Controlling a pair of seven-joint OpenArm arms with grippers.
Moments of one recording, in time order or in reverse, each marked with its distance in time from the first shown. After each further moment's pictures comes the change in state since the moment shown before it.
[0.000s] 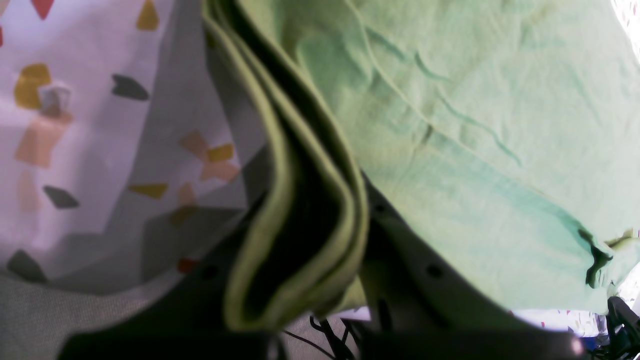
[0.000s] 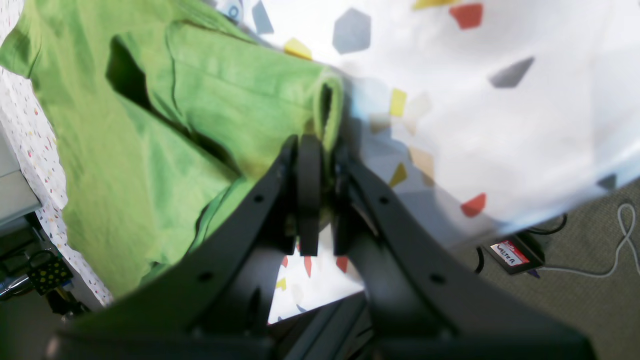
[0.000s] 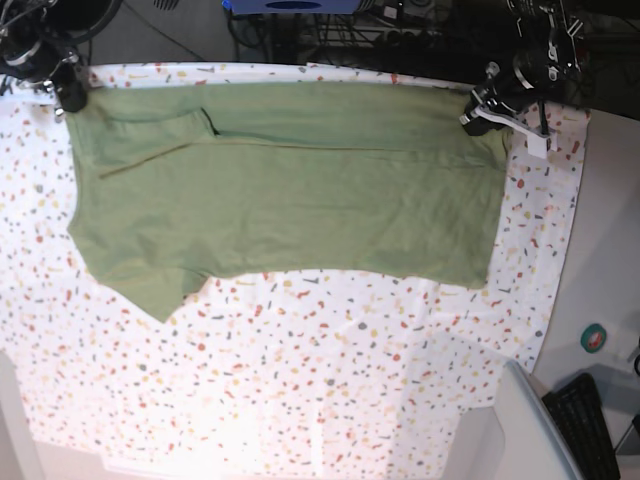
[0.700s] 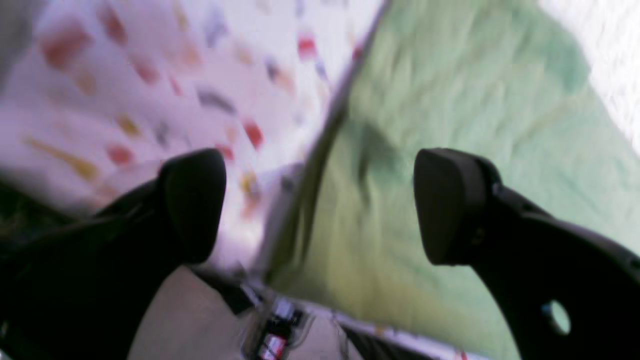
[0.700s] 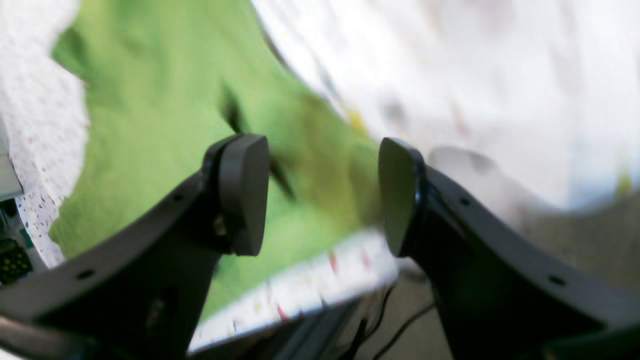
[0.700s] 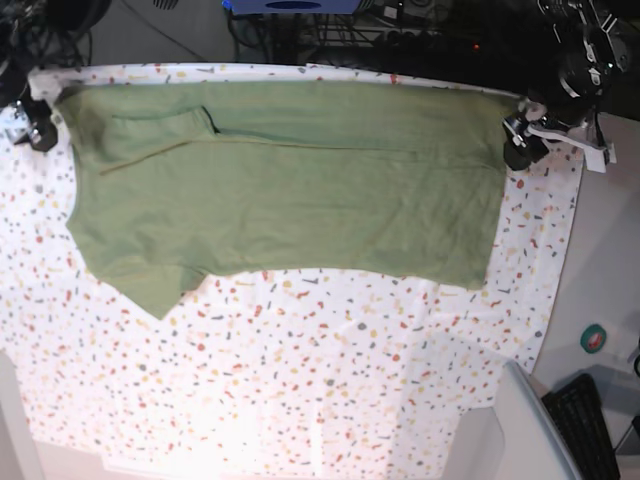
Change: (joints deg) left arm 0.0 -1.8 -9.4 10.6 1.0 1.1 1.2; right arm 0.6 2.6 -0.3 14.6 -2.9 -0.3 -4.3
